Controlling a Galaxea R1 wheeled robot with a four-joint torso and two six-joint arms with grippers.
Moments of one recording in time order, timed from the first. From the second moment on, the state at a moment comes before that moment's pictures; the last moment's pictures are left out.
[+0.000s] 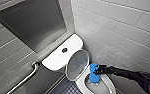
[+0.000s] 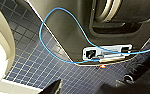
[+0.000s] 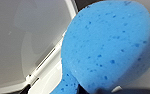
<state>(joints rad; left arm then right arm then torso) 1.46 3.14 -2.86 0.13 0.02 0.07 -0.38 2.81 -2.27 -0.10 -0.37 0.22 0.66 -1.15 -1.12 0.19</state>
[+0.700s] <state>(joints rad) 1.46 3.14 -2.86 0.13 0.02 0.07 -0.41 2.83 -2.38 -0.10 -0.30 0.22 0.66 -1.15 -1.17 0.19</state>
